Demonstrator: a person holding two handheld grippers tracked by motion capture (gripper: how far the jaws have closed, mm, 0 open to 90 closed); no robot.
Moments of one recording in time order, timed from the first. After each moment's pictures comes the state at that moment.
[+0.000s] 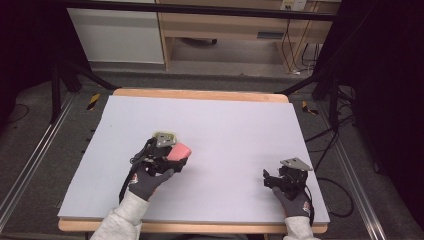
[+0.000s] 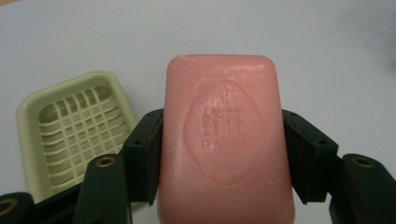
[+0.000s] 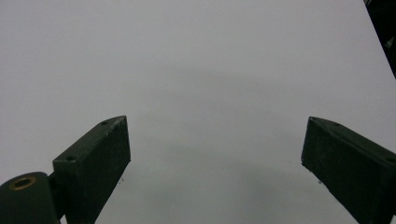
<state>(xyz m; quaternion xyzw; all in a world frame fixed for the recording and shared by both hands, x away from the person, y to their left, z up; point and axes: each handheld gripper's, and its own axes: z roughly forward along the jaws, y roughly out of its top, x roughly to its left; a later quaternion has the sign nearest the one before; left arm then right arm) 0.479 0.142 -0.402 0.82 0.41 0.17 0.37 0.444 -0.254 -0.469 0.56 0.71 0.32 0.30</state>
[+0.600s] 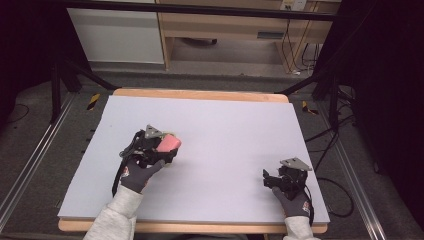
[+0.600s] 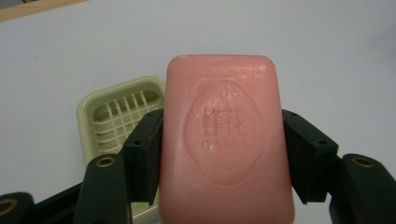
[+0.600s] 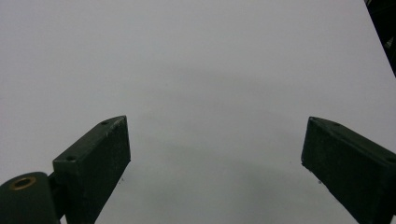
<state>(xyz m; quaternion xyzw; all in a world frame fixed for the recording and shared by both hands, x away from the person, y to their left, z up) 0.497 0.167 -0.396 0.79 0.45 0.19 0.37 0.444 -0.253 -0.470 0.56 0.71 0.32 0.30</state>
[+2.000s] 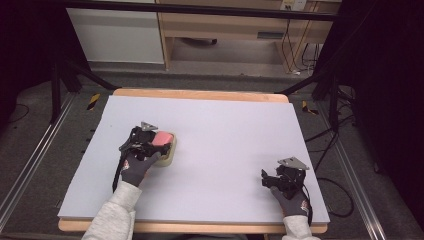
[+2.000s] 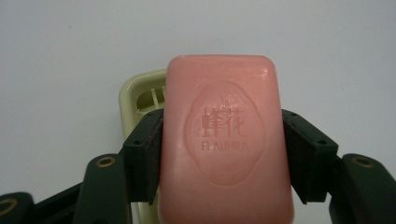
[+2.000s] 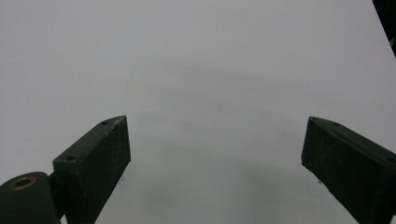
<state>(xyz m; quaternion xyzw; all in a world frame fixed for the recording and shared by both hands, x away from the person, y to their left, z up) 0.532 0.186 -0.426 0.77 0.50 0.19 0.34 0.447 -0.249 -0.472 0.56 0.71 0.31 0.29</state>
